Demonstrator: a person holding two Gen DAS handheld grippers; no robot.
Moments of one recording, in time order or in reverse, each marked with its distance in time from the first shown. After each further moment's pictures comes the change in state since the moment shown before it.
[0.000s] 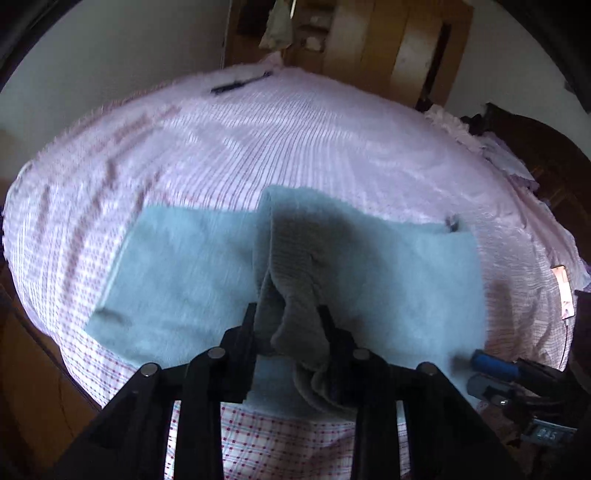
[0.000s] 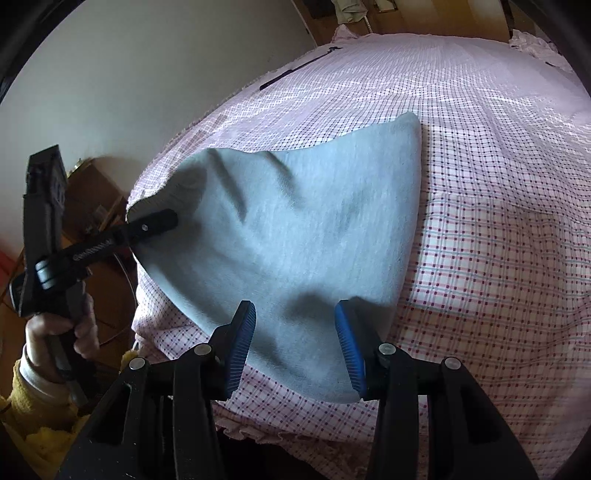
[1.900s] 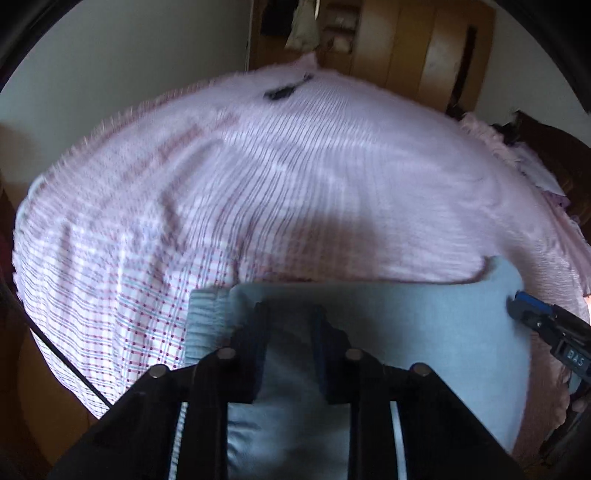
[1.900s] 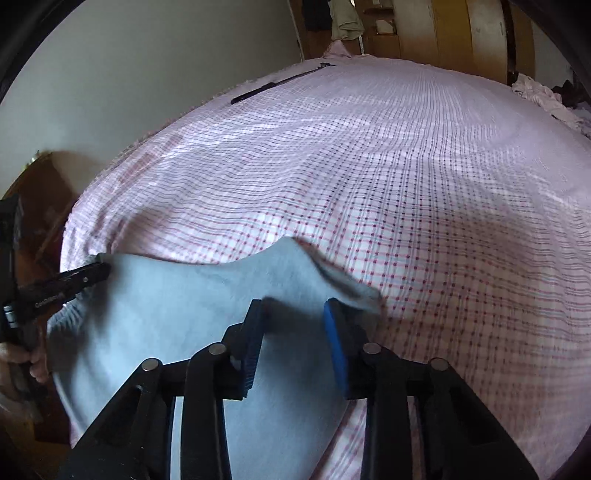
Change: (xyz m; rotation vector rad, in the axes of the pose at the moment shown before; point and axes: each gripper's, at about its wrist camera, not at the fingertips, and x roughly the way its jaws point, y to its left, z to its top) left arm 0.049 0.110 0.067 -0.034 0.033 0.107; right arm 0.116 0.013 0.130 -0.090 -0.057 -0.194
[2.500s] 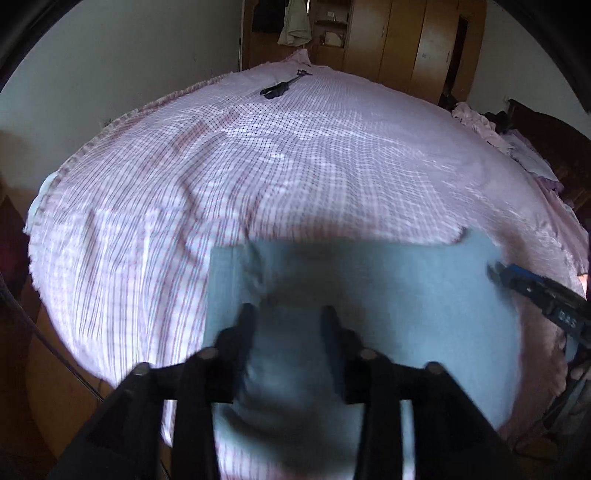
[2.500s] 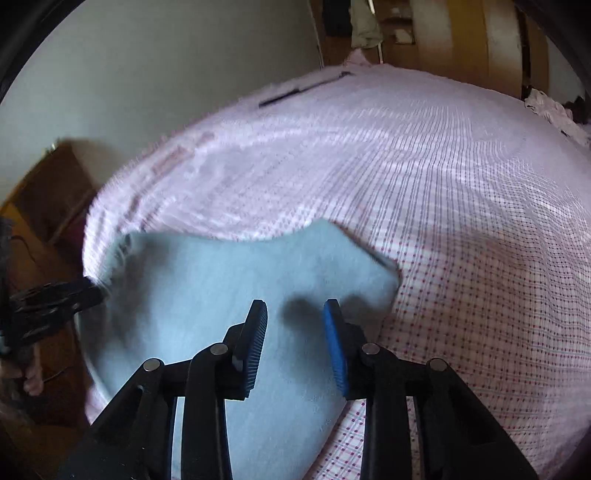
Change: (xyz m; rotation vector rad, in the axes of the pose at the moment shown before) left arm -0.047 -0.003 -0.036 0.041 -0.003 -0.007; right arm -0.036 0.022 -0.021 -0.068 0.008 0.021
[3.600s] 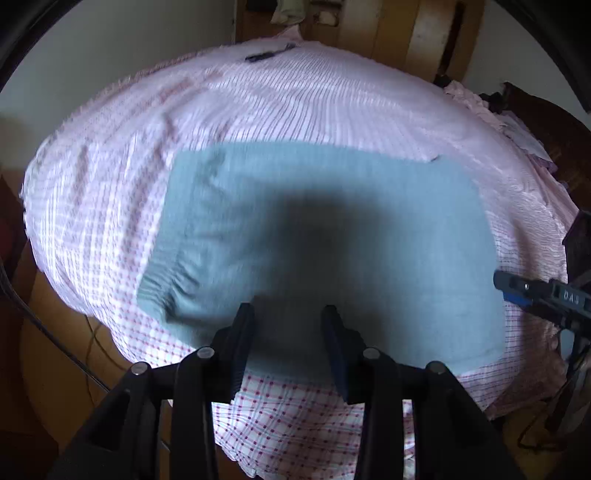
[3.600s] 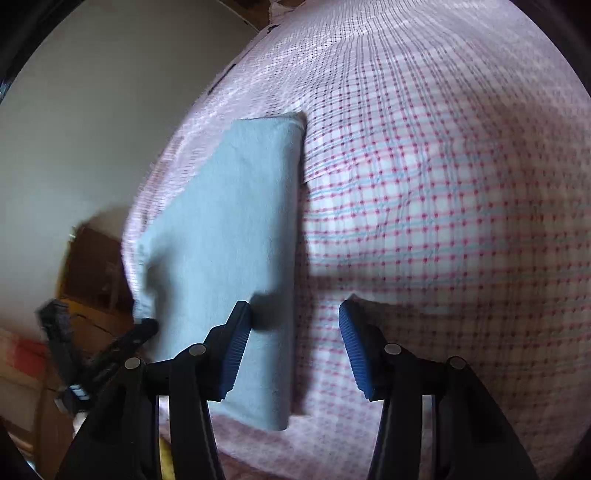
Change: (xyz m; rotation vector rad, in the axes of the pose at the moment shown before) left arm -0.005 -0.031 -0.061 -0.004 0.104 -0.021; right arm -0.012 -0.068 -0.088 0.496 0.124 0.317
